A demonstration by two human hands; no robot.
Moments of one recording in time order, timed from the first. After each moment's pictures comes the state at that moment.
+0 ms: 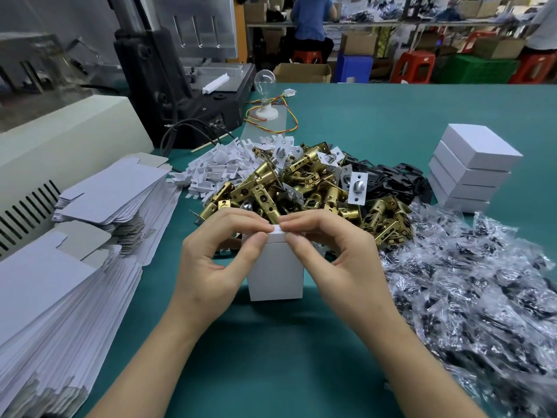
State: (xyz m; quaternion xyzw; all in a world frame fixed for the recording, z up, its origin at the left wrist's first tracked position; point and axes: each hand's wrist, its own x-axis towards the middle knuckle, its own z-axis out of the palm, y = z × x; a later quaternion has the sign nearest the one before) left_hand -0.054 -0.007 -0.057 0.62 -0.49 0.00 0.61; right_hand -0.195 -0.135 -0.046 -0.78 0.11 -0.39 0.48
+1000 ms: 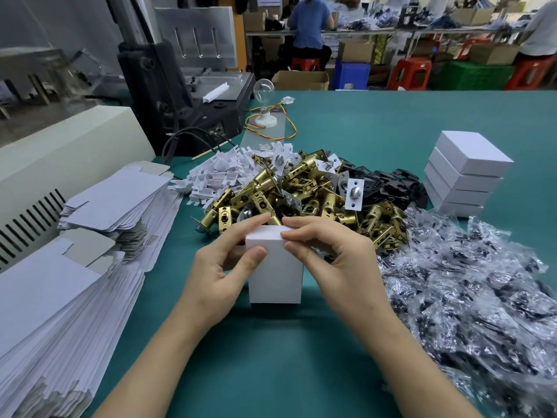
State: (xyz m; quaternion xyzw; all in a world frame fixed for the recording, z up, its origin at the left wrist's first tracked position) left_hand -0.049 -0.006 -0.070 0.63 -0.47 -0.12 0.60; right_hand -0.193 -0.145 -0.055 -0.79 0.11 -0.41 0.44
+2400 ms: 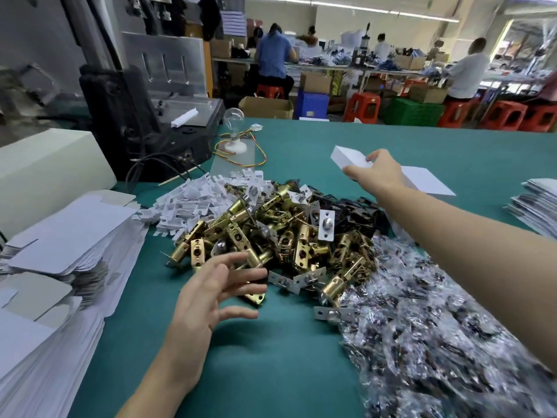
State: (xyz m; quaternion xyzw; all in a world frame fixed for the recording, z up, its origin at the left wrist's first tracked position) left_hand -0.057 -0.016 -0.068 0.52 -0.31 -0.31 0.73; right_hand -0.153 -0.379 0.022 -0.75 0.52 -0.29 0.27
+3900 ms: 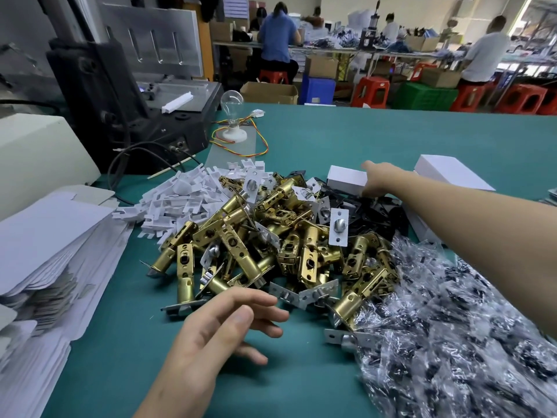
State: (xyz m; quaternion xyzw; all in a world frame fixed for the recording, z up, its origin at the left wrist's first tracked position) left_hand -0.059 -0.024 -0.077 0.55 -0.38 -0.35 0.66; right_hand -0.118 -0.457 -0.020 -0.88 0.48 0.08 0.00
